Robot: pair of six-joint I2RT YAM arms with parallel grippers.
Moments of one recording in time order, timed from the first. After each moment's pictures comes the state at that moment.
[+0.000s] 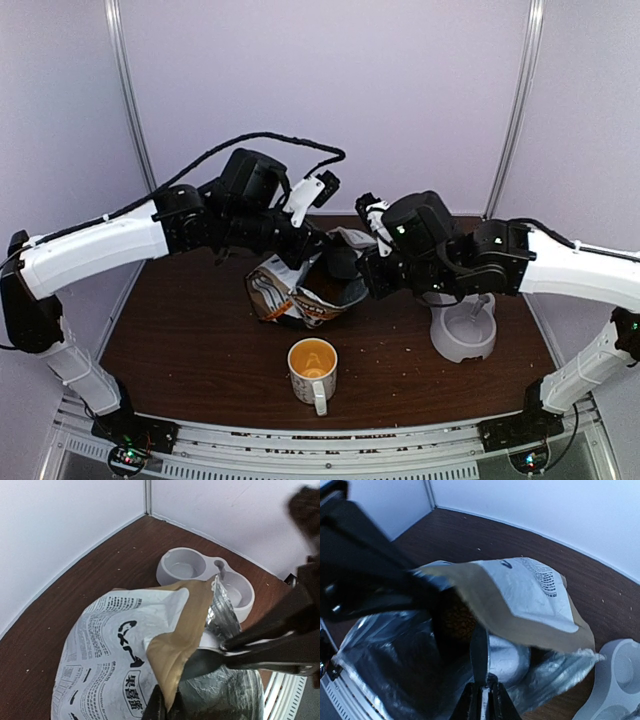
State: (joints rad) left arm -0.98 1.59 1.57 -0.54 0.02 -0.06; right arm 1.13 1.38 1.32 -0.56 0.43 0.38
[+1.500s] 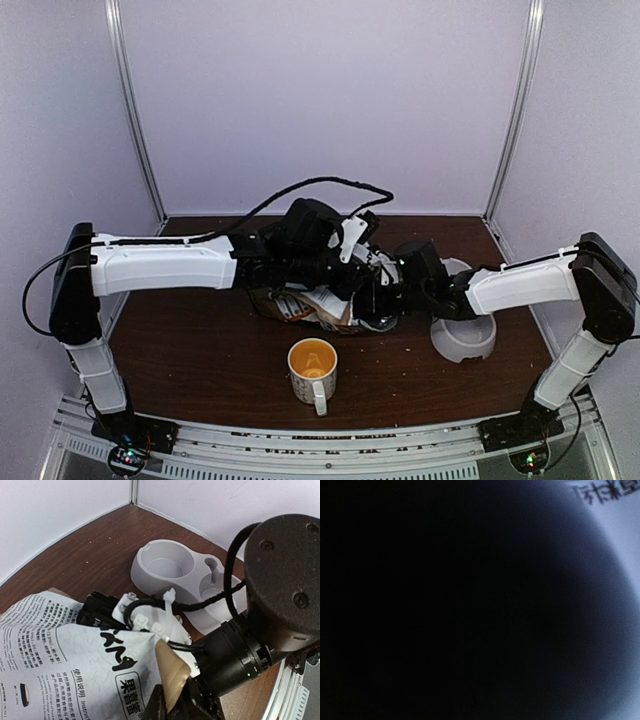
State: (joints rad) left arm -1.08 1.83 1.48 -0.19 0.00 -0.19; right arm 0.80 1.62 0.85 0.18 -0.22 0.66
